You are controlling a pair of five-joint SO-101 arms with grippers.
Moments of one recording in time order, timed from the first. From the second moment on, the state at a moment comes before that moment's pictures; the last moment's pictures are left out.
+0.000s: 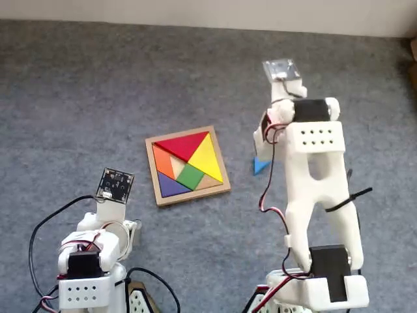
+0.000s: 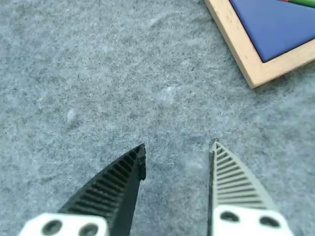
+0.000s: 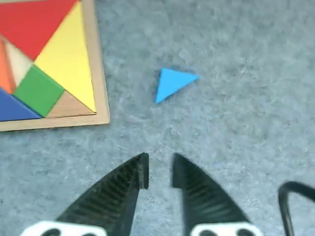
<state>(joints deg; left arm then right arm) -10.4 -101.9 96.0 75.1 -11.0 -10.9 -8.0 4.2 89.3 6.9</state>
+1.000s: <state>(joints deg) -10.4 -101.9 96.0 75.1 -11.0 -11.2 12.0 11.2 64.0 -23.3</state>
